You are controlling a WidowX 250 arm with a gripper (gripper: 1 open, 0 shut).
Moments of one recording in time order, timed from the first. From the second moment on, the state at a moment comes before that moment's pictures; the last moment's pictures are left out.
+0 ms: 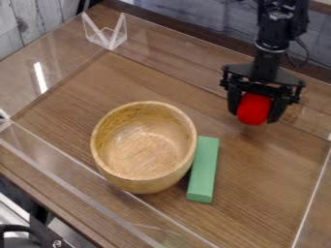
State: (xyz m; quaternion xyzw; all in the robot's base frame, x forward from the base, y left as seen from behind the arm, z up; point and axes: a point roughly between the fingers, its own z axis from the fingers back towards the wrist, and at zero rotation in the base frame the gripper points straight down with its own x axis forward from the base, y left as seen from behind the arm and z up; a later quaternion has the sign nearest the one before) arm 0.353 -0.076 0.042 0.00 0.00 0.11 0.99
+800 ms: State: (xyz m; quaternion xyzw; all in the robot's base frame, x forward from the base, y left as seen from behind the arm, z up) arm 0.363 -0.100 0.037 0.00 0.01 0.04 1.00
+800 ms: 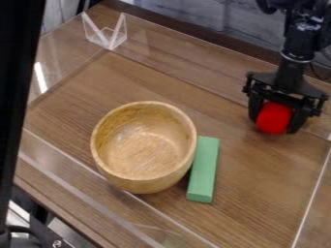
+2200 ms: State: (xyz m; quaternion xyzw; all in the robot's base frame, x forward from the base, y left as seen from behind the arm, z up) arm 0.352 -0.103 0.031 -0.02 0.04 0.07 1.00
